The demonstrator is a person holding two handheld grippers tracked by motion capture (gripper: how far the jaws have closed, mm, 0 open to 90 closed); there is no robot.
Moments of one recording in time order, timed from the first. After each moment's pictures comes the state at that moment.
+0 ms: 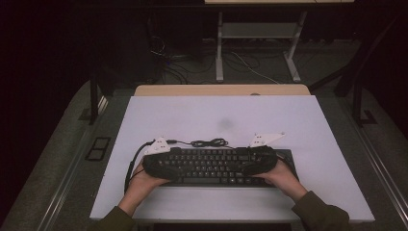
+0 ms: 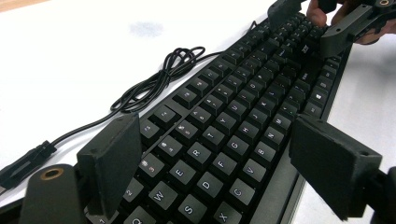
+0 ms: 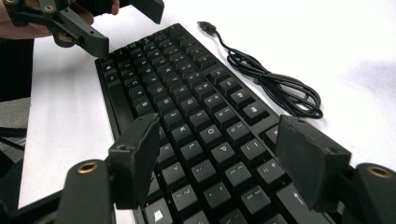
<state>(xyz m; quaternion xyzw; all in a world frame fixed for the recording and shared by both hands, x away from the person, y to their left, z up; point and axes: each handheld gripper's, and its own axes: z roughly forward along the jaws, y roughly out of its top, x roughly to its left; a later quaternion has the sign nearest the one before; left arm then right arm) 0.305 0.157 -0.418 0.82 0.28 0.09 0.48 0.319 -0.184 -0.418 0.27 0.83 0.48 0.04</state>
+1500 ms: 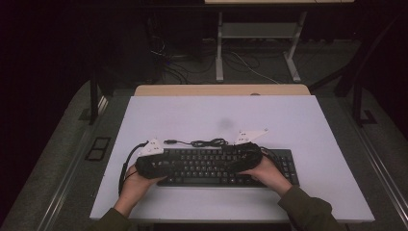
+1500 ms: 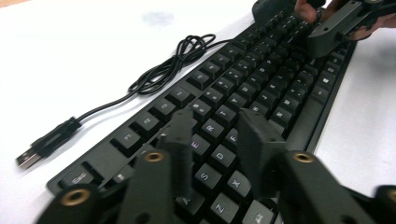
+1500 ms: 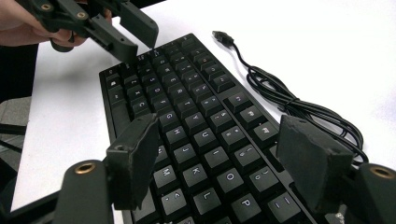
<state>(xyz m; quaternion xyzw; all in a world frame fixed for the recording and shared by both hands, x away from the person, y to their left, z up) 0.300 0.176 -0.417 0.83 0.29 0.10 0.47 0.331 -0.148 -0.420 0.25 0.84 0.48 0.03</state>
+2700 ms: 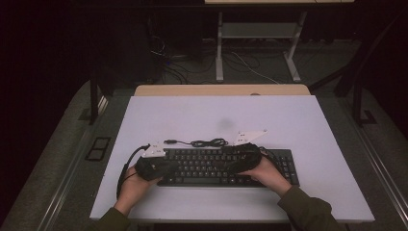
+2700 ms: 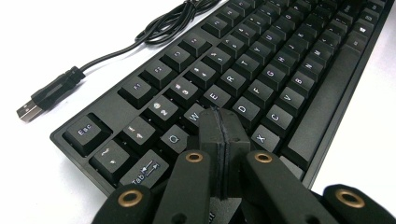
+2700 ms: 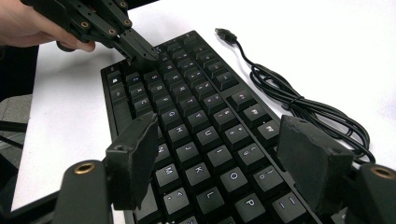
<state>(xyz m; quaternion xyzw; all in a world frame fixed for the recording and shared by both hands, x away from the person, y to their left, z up) 0.304 0.180 -0.432 0.86 0.30 0.09 0.40 0.331 -0.146 -0.422 0.25 0.84 0.48 0.03</state>
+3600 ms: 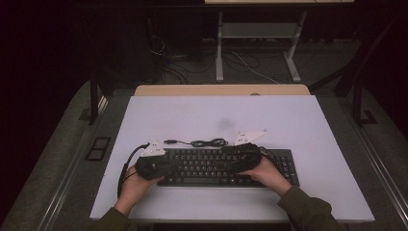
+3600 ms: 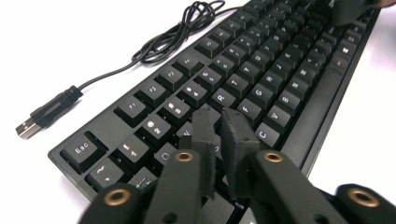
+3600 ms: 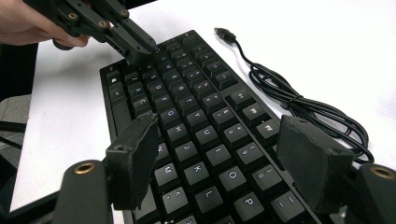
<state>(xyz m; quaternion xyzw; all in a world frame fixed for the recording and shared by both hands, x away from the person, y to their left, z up) 0.303 0.177 -0.425 0.85 0.30 0.09 0.43 0.331 -0.147 -0.422 0.25 0.84 0.48 0.03</state>
